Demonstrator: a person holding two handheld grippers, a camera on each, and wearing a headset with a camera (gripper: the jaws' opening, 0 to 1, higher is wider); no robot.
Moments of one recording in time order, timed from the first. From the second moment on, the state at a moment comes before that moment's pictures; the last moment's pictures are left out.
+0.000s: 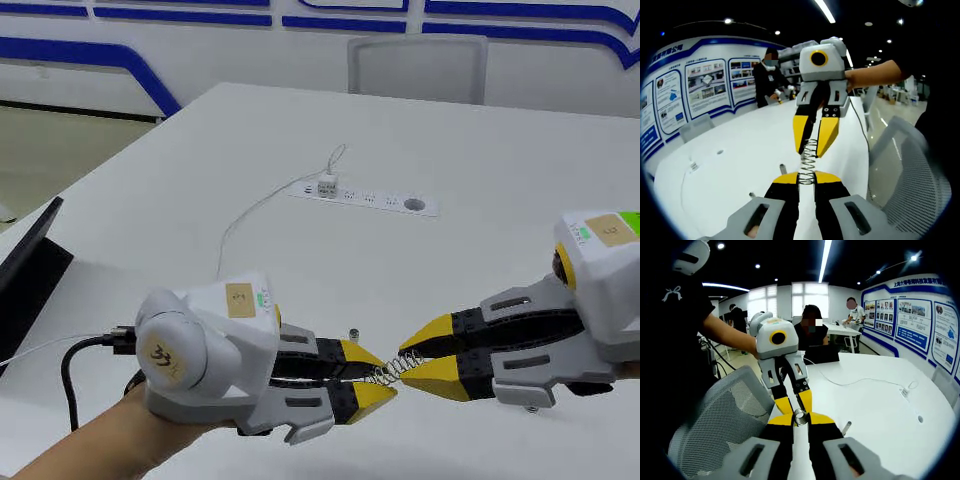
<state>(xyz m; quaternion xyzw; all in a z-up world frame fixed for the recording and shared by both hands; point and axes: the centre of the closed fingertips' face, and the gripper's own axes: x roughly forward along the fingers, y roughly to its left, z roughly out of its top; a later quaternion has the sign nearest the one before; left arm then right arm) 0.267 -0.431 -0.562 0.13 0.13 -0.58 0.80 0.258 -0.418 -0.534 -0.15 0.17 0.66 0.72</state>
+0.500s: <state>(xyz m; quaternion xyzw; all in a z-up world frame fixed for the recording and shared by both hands) 0.262 -0.431 -0.568 0.12 0.14 -0.57 0.80 0.257 -0.406 -0.531 -0.12 0.17 0.65 0.73</state>
